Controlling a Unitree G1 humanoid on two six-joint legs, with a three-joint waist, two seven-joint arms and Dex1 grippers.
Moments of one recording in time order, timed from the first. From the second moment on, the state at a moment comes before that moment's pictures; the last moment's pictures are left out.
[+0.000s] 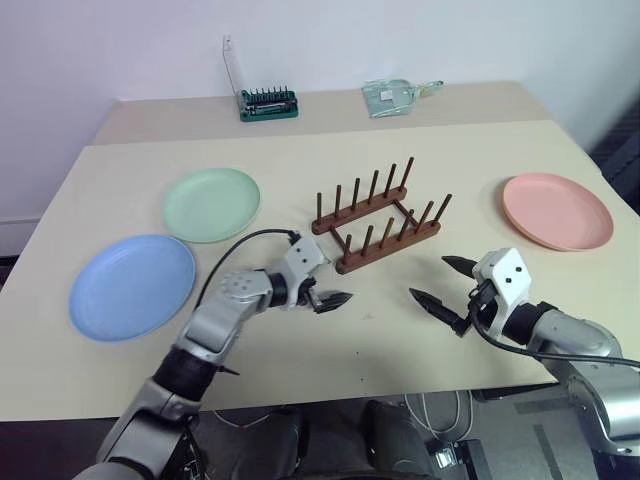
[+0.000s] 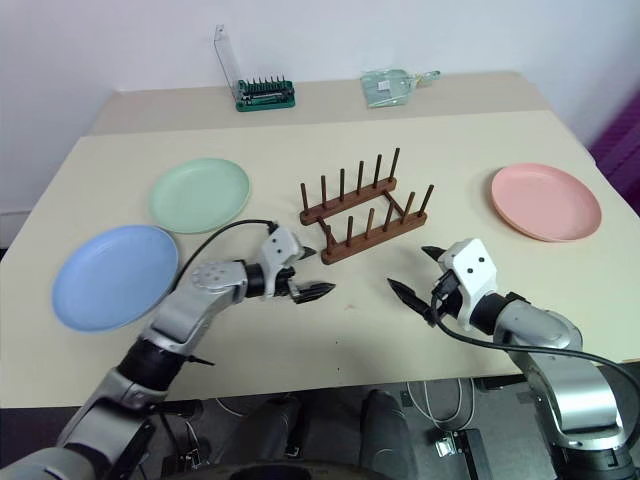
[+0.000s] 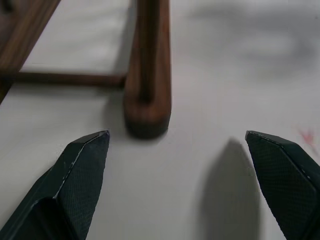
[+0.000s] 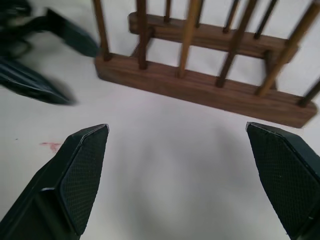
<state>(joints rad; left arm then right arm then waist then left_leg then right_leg) -0.50 0.27 -0.36 0.11 -0.13 0.43 -0.73 0.10 -0.64 -0.17 -0.53 0.39 0.52 0.63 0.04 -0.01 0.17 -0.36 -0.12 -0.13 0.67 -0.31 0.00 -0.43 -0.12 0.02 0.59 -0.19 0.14</state>
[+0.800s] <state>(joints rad) -0.70 0.25 -0.40 0.51 -0.05 0.03 -1.08 0.33 -0.78 -0.30 -0.57 0.35 0.51 0.73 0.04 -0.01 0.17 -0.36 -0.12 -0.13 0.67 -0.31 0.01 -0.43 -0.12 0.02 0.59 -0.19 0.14</state>
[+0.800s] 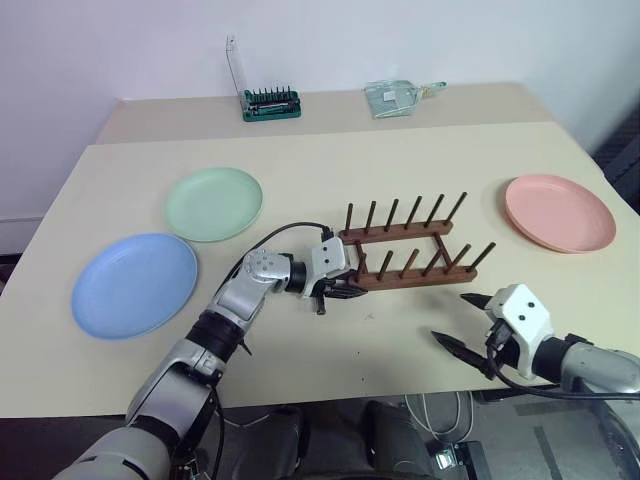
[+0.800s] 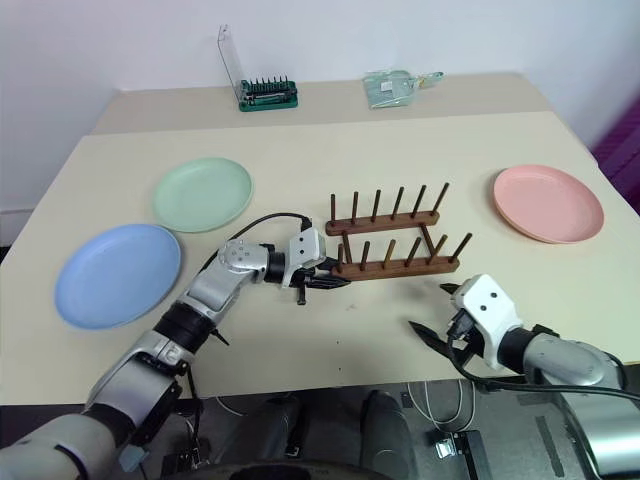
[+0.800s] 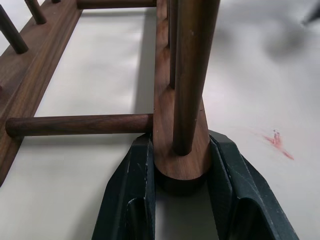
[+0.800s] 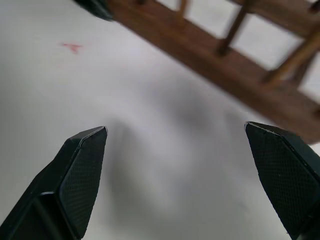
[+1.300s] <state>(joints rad) -0.65 0.34 -0.30 0.45 -0.07 0.13 -1.07 0.30 -0.77 -0.33 -0.56 0.34 0.55 0.68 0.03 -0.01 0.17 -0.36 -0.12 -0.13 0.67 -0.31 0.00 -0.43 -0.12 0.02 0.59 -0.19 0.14</state>
